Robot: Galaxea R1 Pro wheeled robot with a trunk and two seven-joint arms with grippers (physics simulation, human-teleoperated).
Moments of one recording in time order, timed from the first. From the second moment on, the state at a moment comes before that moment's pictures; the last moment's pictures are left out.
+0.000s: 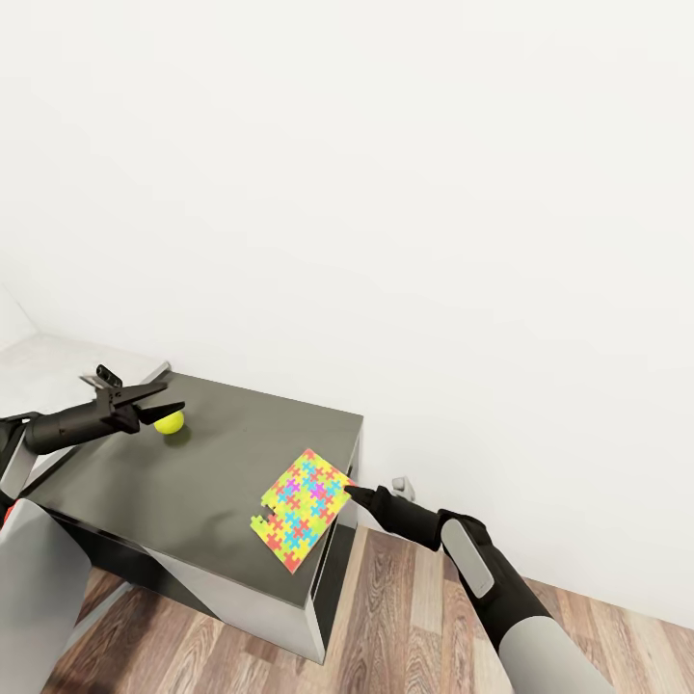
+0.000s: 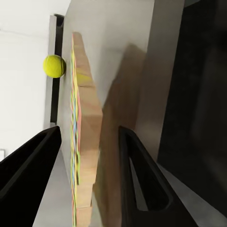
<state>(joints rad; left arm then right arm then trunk) -0.87 0.50 0.18 -0.83 0.31 1.04 -1.57 -0.58 0.07 0.11 -0.80 -0.78 0.65 0.53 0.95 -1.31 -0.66</state>
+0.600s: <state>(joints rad) -0.87 0.50 0.18 -0.83 0.31 1.04 -1.57 -0.58 0.07 0.11 -0.80 -0.78 0.65 0.53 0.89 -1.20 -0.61</state>
